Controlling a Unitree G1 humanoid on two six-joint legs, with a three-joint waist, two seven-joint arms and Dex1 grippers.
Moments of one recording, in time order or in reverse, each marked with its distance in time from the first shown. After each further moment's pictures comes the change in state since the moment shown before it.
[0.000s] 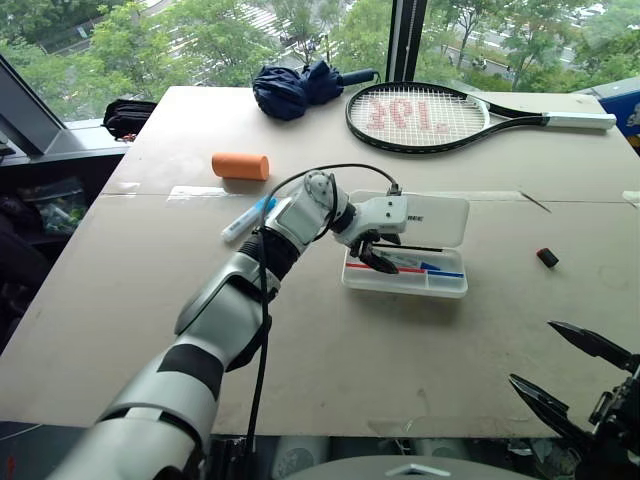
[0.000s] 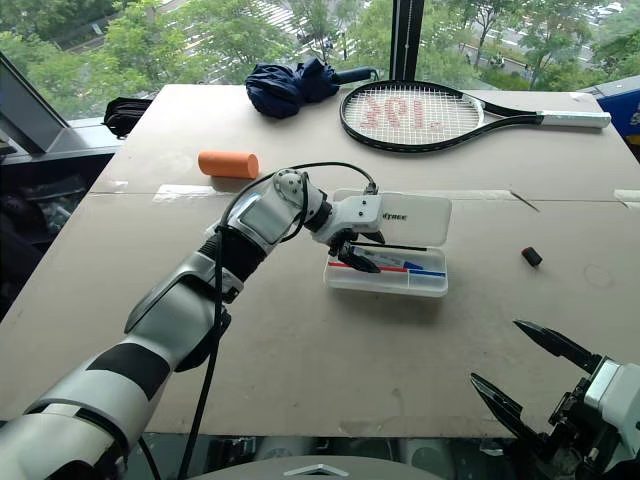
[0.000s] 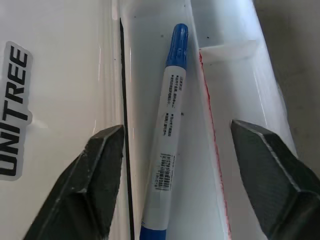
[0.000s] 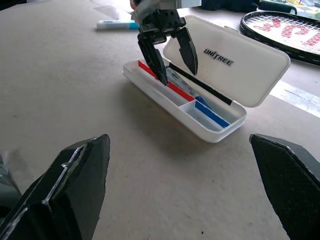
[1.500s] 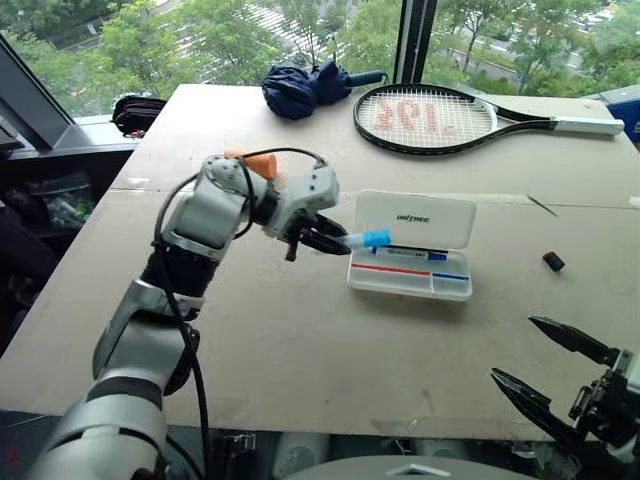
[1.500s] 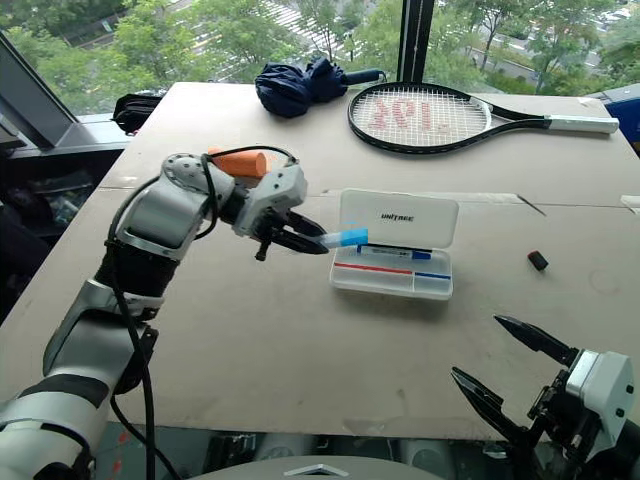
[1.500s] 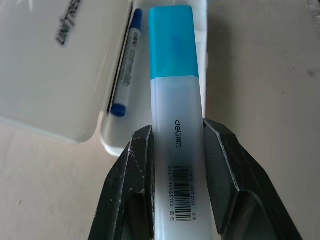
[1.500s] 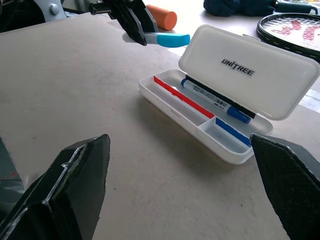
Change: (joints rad) left arm 0.186 0.211 0.128 -0.513 -0.099 0.370 -0.127; right arm 0.031 -0.013 0.041 -0.058 0.040 0.061 -0.050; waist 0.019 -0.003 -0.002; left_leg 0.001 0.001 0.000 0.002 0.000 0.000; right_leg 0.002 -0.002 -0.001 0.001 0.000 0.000
